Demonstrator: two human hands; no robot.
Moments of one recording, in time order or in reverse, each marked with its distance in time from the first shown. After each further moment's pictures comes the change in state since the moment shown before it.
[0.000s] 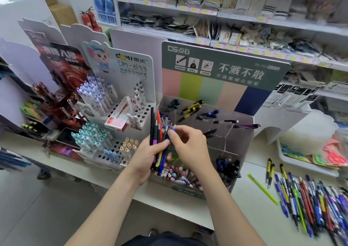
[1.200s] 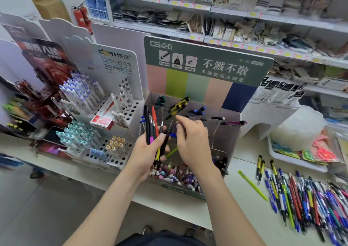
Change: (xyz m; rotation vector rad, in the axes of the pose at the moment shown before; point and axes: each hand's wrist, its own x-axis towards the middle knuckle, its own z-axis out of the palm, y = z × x) left_hand 0.014 -0.016 0.041 0.009 0.144 0.042; right_hand 0.009 0.026 -0.035 -0.428 0.160 -0.255
